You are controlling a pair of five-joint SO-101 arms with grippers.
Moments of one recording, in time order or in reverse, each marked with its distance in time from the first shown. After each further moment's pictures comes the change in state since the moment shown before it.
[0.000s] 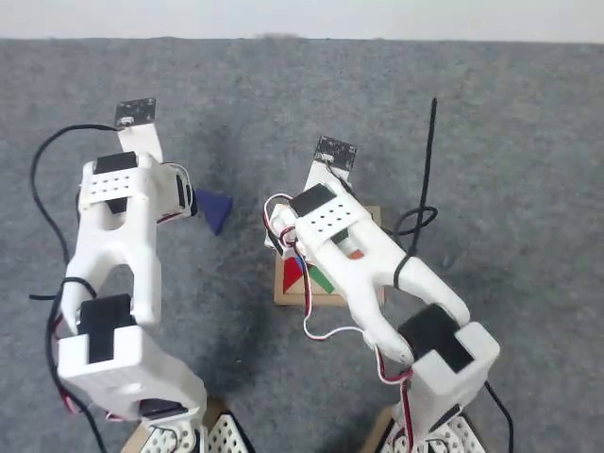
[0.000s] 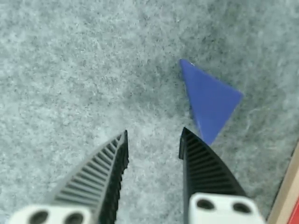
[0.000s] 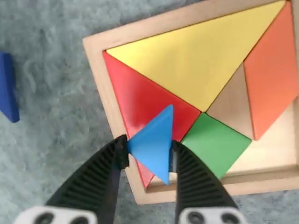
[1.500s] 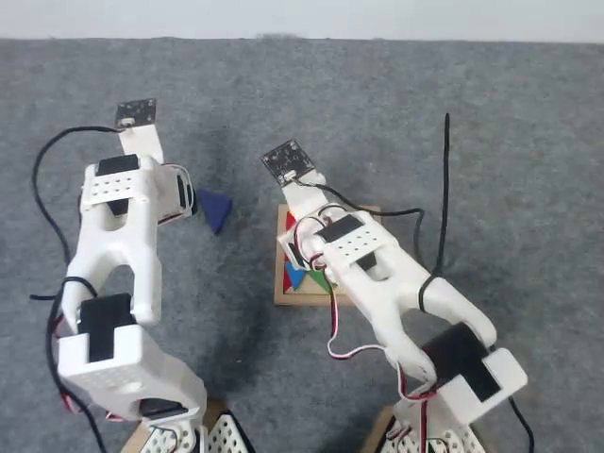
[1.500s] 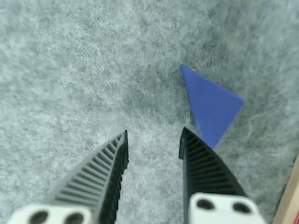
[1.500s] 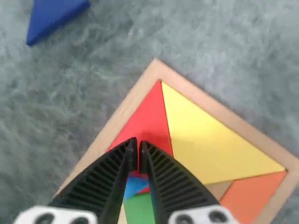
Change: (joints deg) left arm 0.0 0.4 1.1 -2.6 0.0; right arm 3.3 -9.5 21.4 -27.3 54.6
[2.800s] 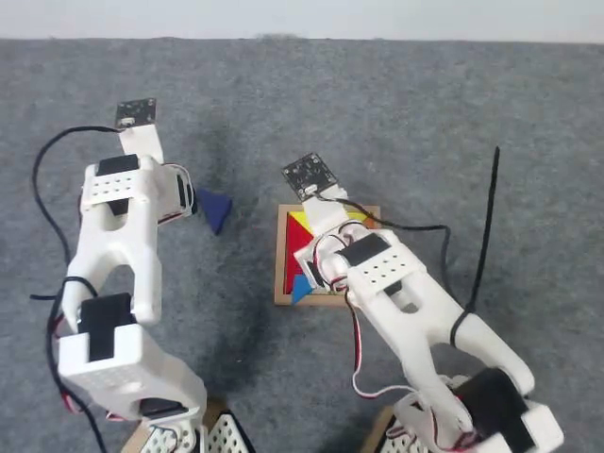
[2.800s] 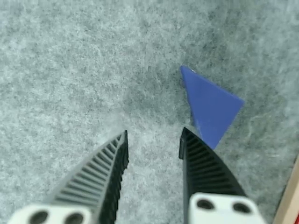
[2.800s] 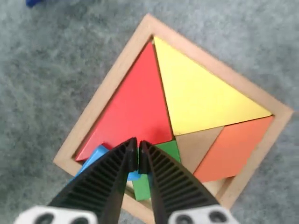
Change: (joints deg) left arm 0.0 0.0 0.0 -0.2 0.0; right arm 0.8 -17.0 12.2 5.0 -1.4
